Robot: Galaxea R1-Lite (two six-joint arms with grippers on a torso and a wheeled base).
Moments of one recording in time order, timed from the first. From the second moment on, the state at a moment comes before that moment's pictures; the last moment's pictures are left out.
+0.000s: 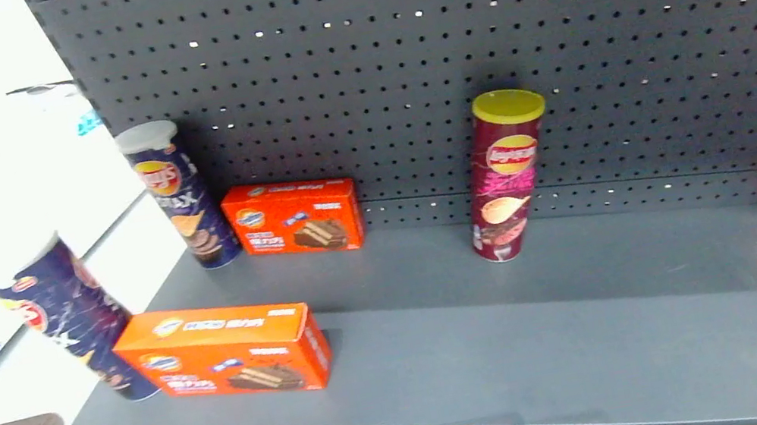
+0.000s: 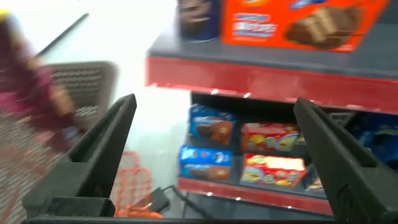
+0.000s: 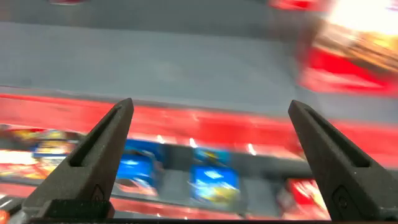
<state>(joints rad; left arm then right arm) 0.00 0.00 0.00 -0.01 0.04 -0.02 0.00 0.00 0.00 0.00 0.00 0.00</state>
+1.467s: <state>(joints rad) 0.00 0.01 -0.04 0.01 0.05 0.00 0.00 0.00 0.00 0.00 0.00 0.00</state>
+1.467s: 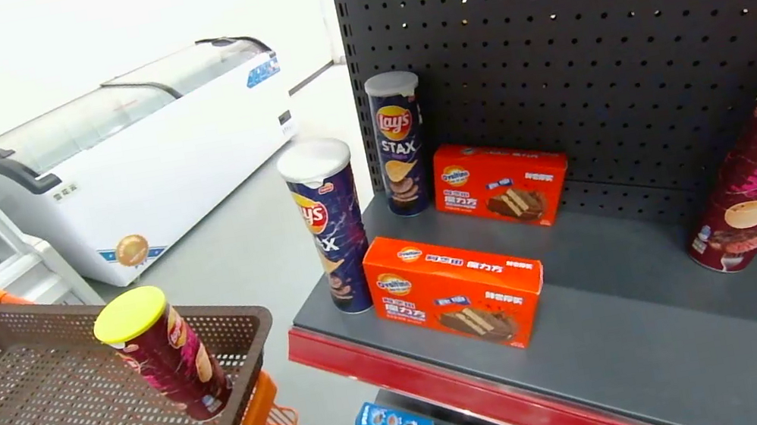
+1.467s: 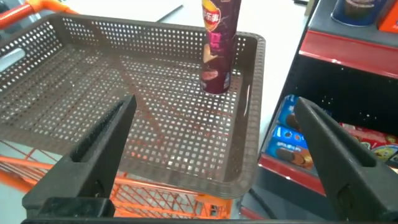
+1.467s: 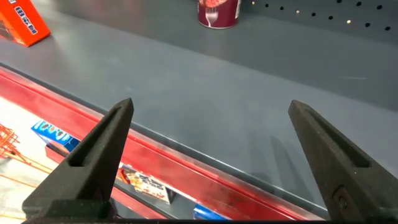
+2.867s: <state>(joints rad) -0.05 1.28 -0.22 -0.66 0.14 0.00 0.00 0.00 0.00 0.00 0.00 0.00</state>
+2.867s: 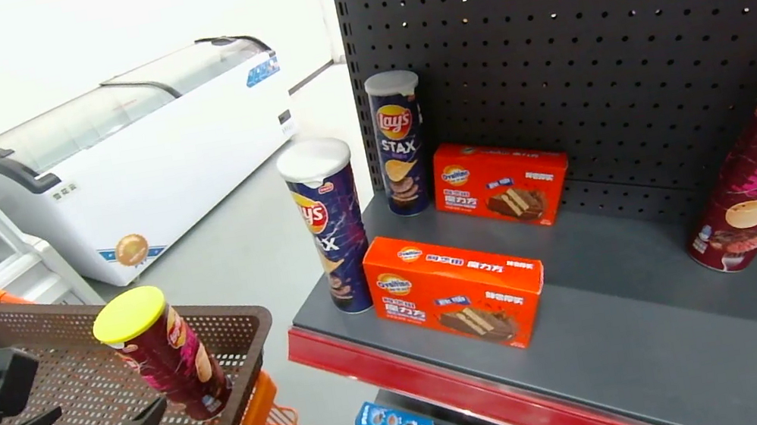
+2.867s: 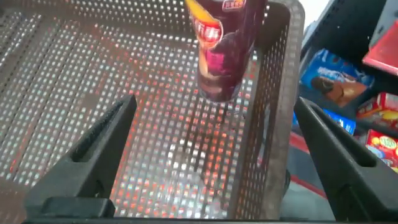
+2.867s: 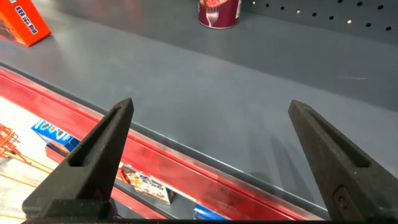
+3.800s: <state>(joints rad) -0.04 1.83 -0.21 -1.37 0.27 0.01 0.00 0.00 0.00 0.00 0.00 0.00</state>
